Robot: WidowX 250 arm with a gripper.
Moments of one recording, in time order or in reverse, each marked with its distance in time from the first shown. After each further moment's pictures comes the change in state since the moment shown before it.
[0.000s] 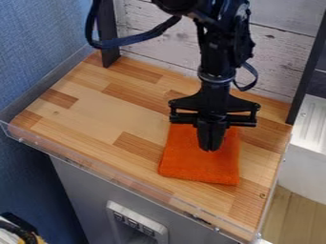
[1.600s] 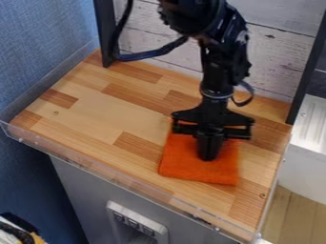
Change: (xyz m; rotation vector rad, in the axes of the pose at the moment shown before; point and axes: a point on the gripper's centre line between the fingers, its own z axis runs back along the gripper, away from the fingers) arm 0.011 0.006 -0.034 0.041 0.044 -0.030
